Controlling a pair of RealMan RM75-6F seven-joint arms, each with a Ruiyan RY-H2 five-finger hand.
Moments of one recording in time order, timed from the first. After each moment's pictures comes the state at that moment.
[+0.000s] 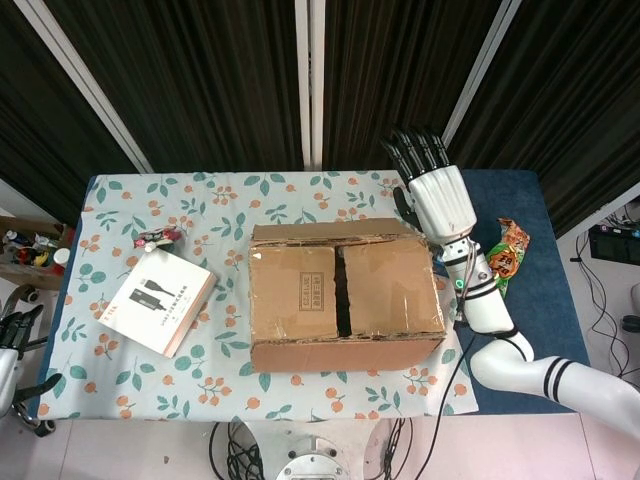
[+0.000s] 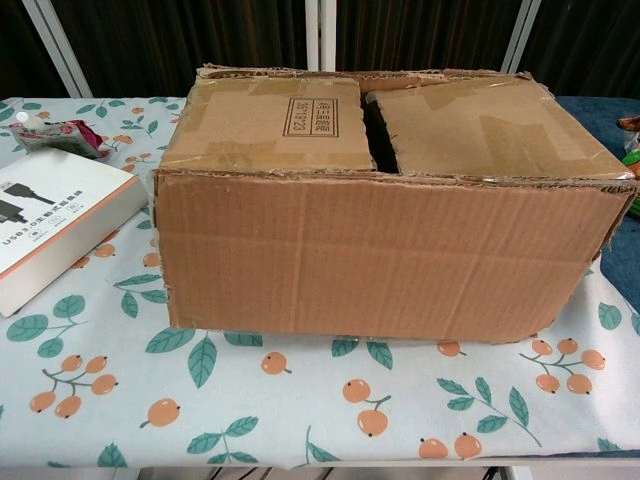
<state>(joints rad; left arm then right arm) -0.01 -1.13 0.00 -1.43 1.55 1.55 -0.12 0.81 -1.37 0.36 -1.48 -1.30 1.24 -0.26</state>
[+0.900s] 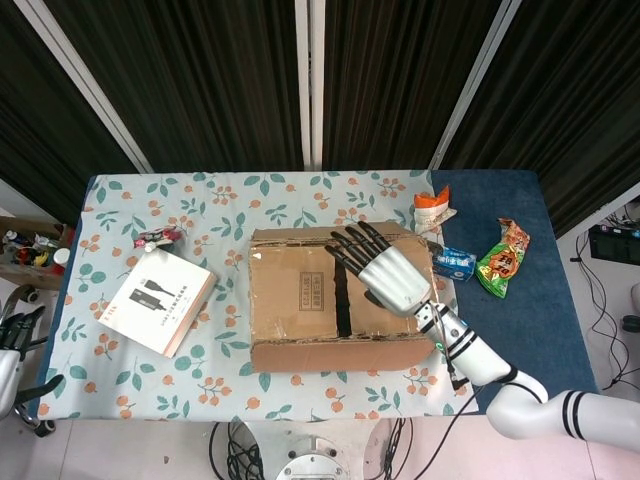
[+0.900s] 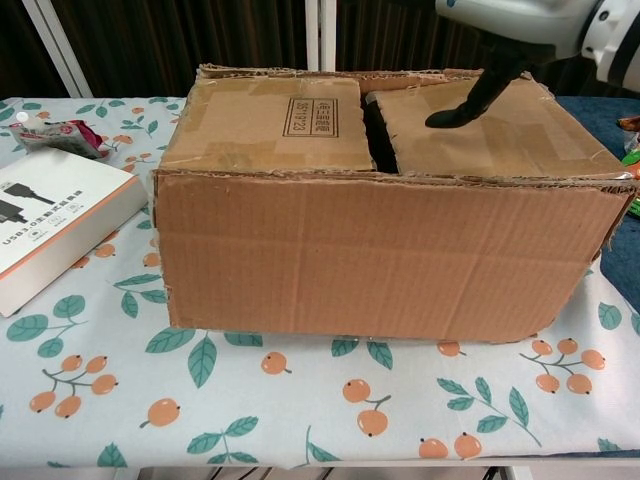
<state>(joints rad) 0.00 -1.14 0.00 -1.42 1.55 1.56 -0.12 0.79 -1.33 0.17 -1.68 -1.44 1.04 -0.40</state>
